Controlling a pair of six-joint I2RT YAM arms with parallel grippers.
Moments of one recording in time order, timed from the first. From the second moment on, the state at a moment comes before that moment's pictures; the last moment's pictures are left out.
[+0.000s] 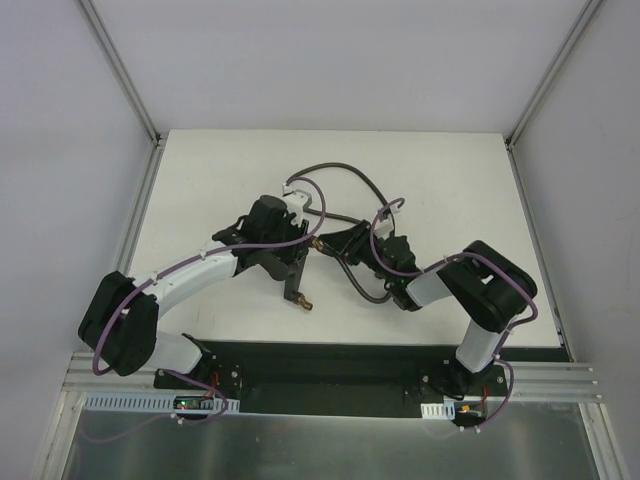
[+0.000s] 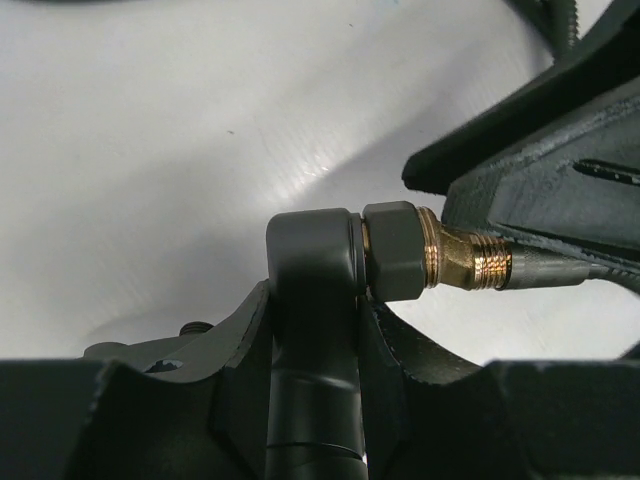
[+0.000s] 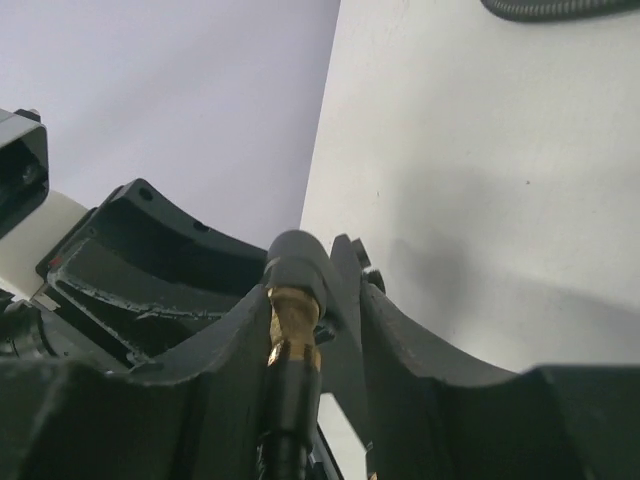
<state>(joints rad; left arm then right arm) -0.62 1.37 0.85 -0.19 0.11 -0.20 0.72 1.76 0.50 1.20 -0.12 1.25</state>
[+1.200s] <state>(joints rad) -0.49 1.58 1.12 -0.61 0.33 -0.24 0.88 1.07 0.59 0.35 -0.44 -0.89</state>
